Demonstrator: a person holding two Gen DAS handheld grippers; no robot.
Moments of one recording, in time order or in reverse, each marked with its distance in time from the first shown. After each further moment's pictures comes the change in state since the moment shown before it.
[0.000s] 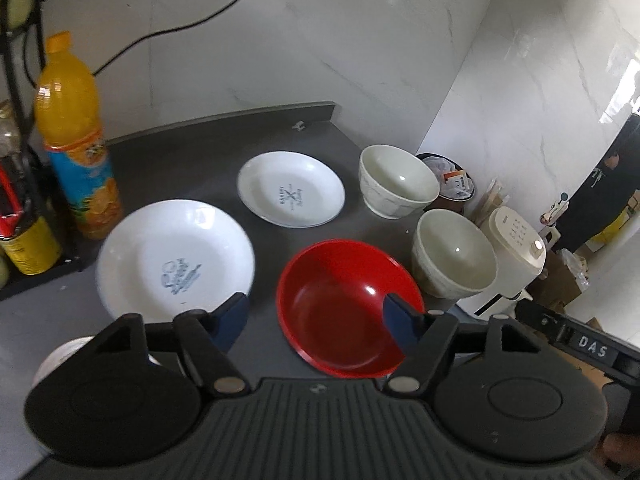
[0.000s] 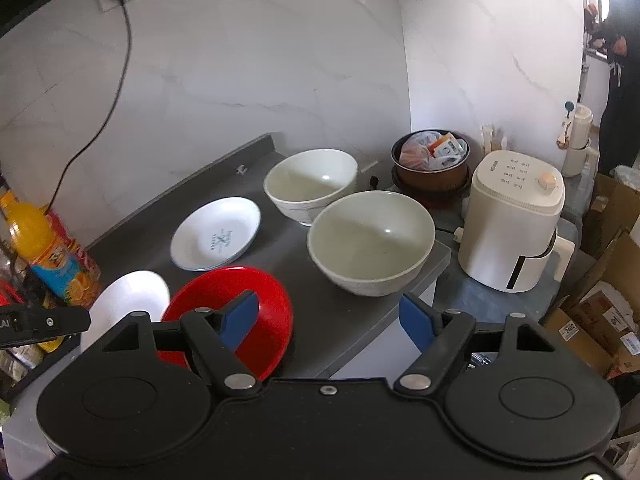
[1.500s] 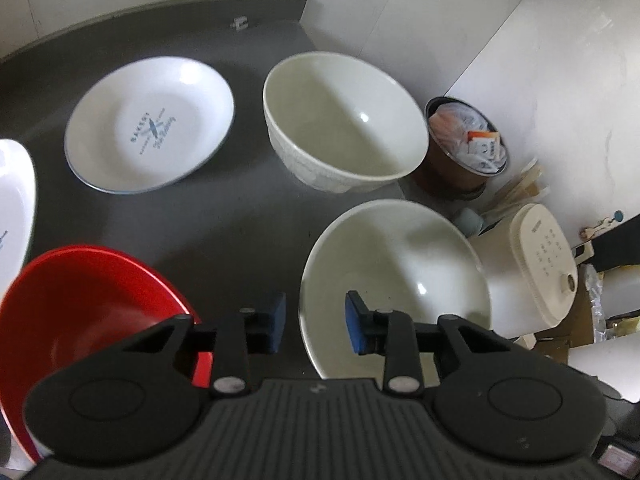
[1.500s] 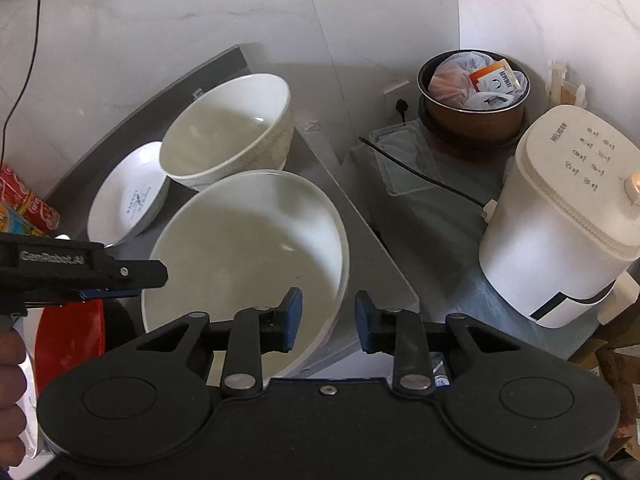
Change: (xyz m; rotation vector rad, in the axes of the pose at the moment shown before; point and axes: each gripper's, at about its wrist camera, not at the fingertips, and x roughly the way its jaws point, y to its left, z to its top) left arm 0.228 -0.141 0.048 -0.192 0.267 0.088; right arm 0.196 -0.127 0.075 -0.120 0.333 0.177
